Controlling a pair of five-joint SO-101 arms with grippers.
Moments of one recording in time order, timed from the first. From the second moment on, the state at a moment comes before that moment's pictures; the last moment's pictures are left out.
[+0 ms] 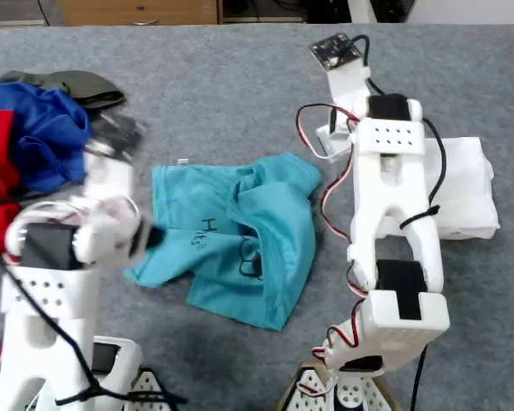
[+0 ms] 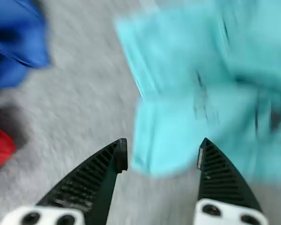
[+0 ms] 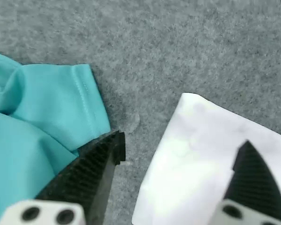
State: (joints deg) left arm -1.1 -46.8 27.8 84.2 -16.7; right arm -2.1 9.0 -3.6 69.8 18.3
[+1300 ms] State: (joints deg) left arm -3.3 44.3 -46.1 100.1 37.4; right arm -4.1 15.3 6.4 48.1 -0.2
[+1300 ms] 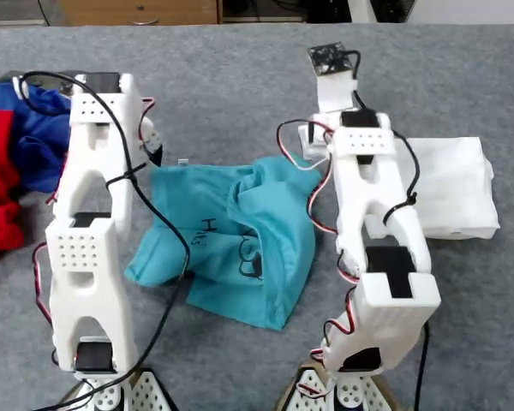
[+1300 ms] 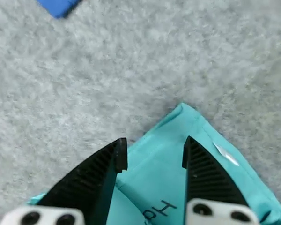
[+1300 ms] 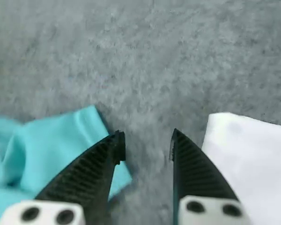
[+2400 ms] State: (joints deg) left arm -1.2 65.1 -68.7 100.1 44.7; right arm -4.0 15.3 10.6 38.2 -2.6
